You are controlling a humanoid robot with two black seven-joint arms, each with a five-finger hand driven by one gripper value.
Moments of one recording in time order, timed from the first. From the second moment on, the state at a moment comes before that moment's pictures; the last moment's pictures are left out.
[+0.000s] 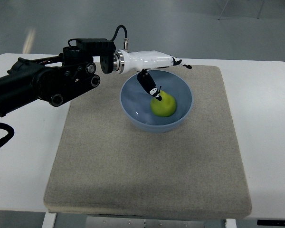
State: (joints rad) left arm -1.25 0.22 -0.25 -0.88 1.44 -0.20 -0.33; right arm 0.03 0.00 -0.09 0.15 -0.03 -0.08 0.01
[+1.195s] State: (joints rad) left arm -1.16 0.19 -0.39 -0.45 0.88 0.10 -0.31; right arm 0.03 0.00 -0.09 0.15 -0.03 -0.08 0.01
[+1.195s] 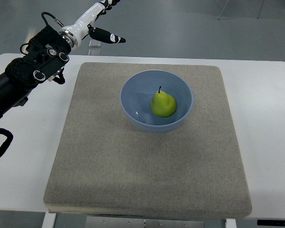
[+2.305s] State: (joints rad) left arm -1.02 0.10 -0.49 -0.26 0.04 -0.17 -0.17; right arm 0.03 0.00 -0.09 0.15 -0.03 -0.08 0.01
